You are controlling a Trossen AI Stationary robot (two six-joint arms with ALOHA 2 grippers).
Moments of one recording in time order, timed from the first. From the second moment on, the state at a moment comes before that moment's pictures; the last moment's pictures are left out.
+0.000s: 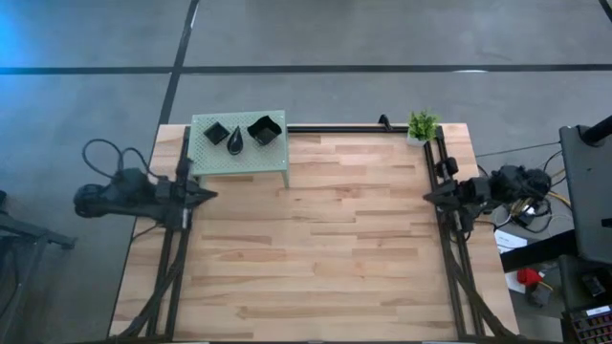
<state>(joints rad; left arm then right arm) -0.11 0.00 0.37 -0.22 -0.06 0.23 0.37 0.01 0.39 -0.12 0.21 -0.13</state>
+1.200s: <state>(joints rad) -0.11 0.00 0.01 0.03 -0.05 0.17 0.37 0.00 0.01 0.18 0.20 -0.16</state>
